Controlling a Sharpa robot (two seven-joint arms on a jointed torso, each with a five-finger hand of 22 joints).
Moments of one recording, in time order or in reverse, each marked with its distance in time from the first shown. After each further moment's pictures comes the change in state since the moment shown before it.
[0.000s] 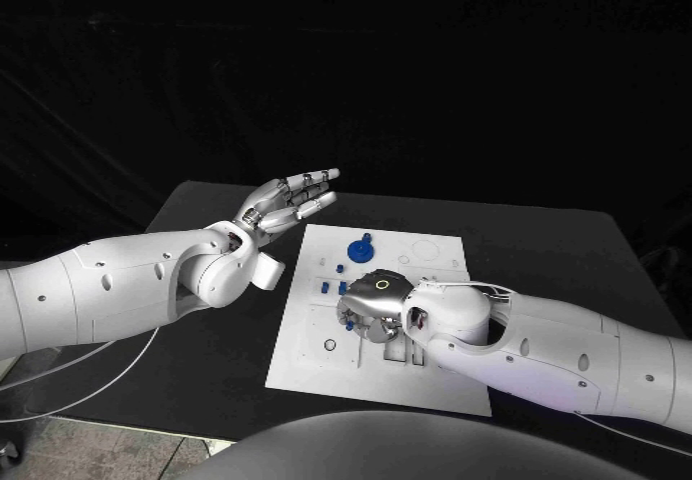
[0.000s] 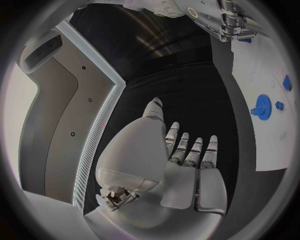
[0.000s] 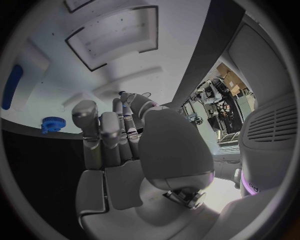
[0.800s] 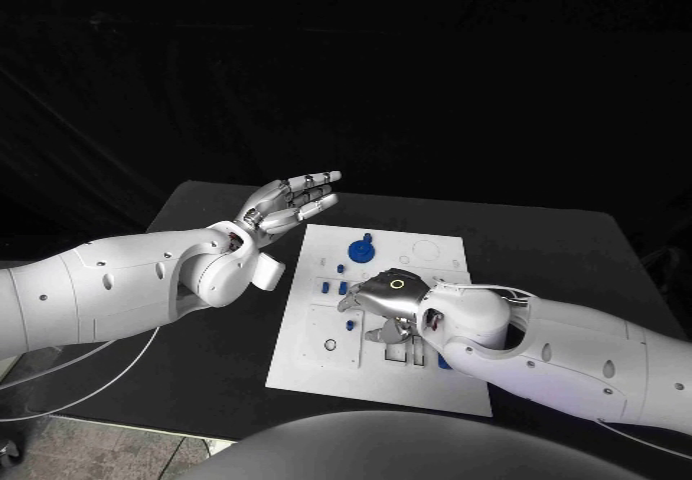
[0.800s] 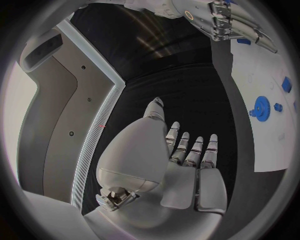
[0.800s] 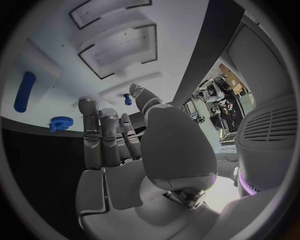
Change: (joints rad) left arm 0.000 0.000 0.000 -0.003 0.001 0.014 -0.011; left_hand 0.021 0.005 -0.011 -0.006 0.007 0.011 0.011 0.000 0.000 0.007 0.007 0.012 0.001 0.016 0.016 0.019 0.003 0.000 0.023 -0.002 0.008 0.024; right arm 0.004 -0.078 0.004 0.056 -0.001 -0.039 -0.016; right_hand -0.010 -0.052 -0.148 0.065 -0.208 -0.256 -0.069 -0.129 -0.112 -0.400 0.041 -0.059 -0.029 -0.109 0.016 -0.072 -0.121 0.016 -0.091 0.020 -0.199 0.000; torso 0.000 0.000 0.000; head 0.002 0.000
